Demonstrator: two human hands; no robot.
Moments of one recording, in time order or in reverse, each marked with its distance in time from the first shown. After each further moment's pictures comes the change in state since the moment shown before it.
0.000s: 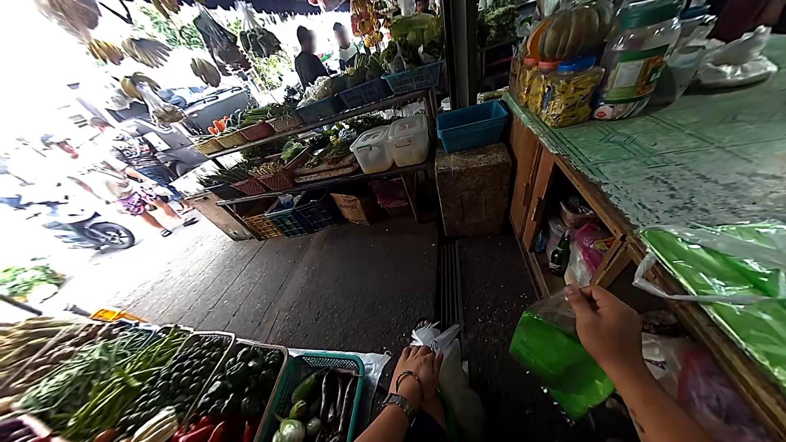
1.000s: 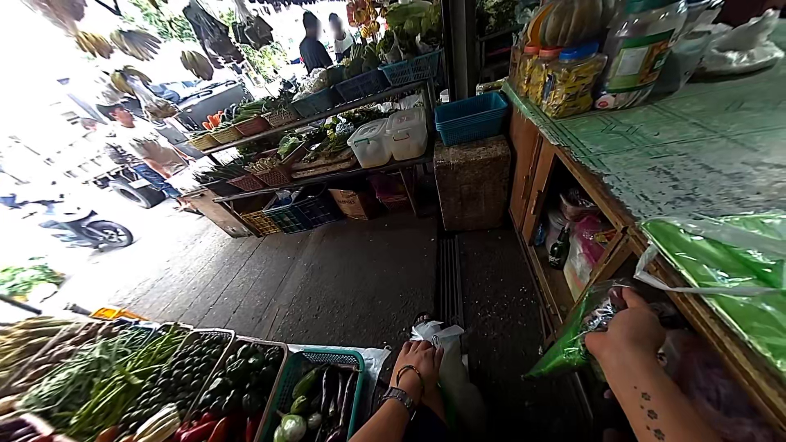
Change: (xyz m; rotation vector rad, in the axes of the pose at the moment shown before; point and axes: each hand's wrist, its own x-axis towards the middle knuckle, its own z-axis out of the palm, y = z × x) left_hand 0.003 0.001 0.001 0.017 0.011 0.011; right_hand 0.009 -0.008 0.010 0.924 0.471 0.775
